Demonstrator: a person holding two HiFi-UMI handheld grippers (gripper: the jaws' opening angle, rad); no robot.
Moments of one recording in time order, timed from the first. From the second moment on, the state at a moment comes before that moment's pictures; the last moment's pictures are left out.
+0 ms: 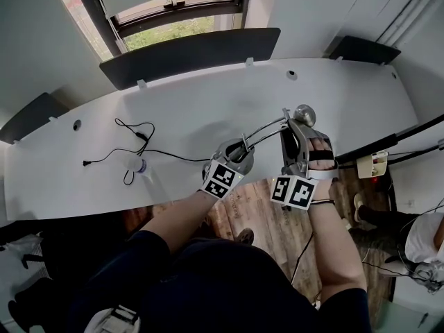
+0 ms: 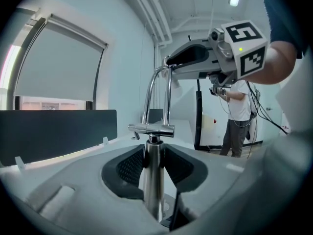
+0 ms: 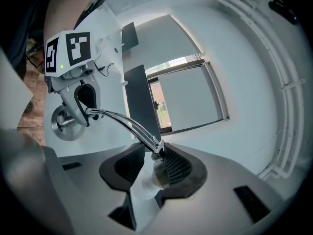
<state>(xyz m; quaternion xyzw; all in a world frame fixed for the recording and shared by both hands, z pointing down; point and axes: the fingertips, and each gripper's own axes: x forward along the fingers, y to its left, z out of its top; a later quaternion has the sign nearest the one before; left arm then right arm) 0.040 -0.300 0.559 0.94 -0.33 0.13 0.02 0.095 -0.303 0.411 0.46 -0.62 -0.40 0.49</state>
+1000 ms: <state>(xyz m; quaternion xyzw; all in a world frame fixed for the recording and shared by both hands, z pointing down) 0.032 -0.297 0.558 0.93 -0.34 0.10 0.02 0.147 -0.311 0.530 0.49 -0.68 -0.22 0.50</state>
